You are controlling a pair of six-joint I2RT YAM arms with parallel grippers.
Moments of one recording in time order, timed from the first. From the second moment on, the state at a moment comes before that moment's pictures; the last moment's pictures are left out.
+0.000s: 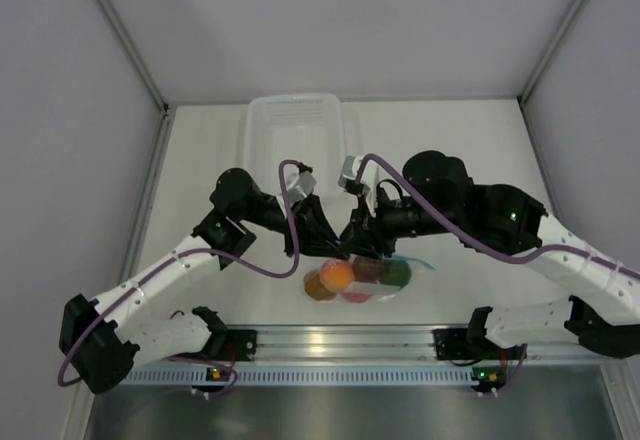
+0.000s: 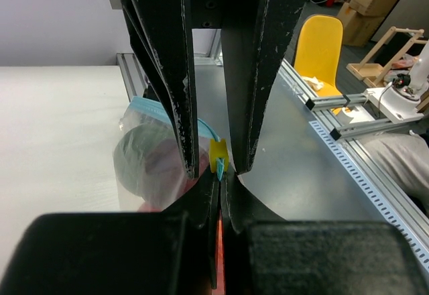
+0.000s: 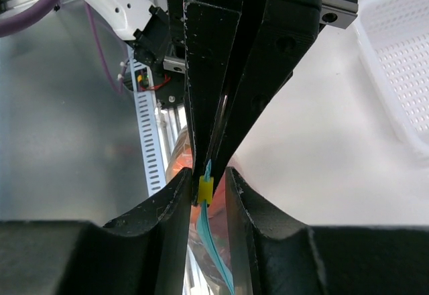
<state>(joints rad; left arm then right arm) -0.72 1.08 0.85 0.45 1.26 -0.47 1.13 1.17 1.56 -0.86 -0.27 0.03</state>
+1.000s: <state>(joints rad) -0.73 1.08 0.91 0.44 1.24 -0.49 1.13 0.97 1.38 -0.74 -0.21 0.02</state>
